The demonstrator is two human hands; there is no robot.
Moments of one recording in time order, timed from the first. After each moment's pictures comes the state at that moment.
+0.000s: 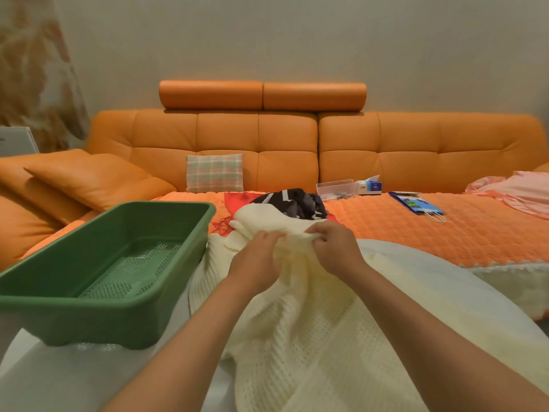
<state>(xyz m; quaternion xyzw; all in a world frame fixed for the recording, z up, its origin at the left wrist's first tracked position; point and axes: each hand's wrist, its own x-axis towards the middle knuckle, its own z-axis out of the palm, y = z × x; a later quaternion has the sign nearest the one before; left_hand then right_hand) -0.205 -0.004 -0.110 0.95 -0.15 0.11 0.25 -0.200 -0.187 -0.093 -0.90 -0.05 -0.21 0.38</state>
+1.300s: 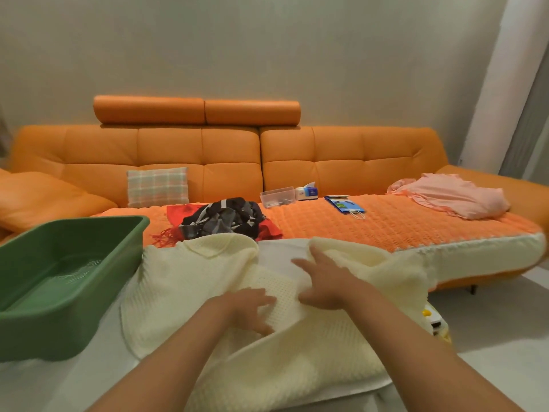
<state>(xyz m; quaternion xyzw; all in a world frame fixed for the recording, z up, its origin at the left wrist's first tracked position) -0.254 -0.112 -0.142 0.94 -0.29 -0.20 0.00 -0.317 -0.319 -0.092 -0.99 -0.01 0.05 0.10</state>
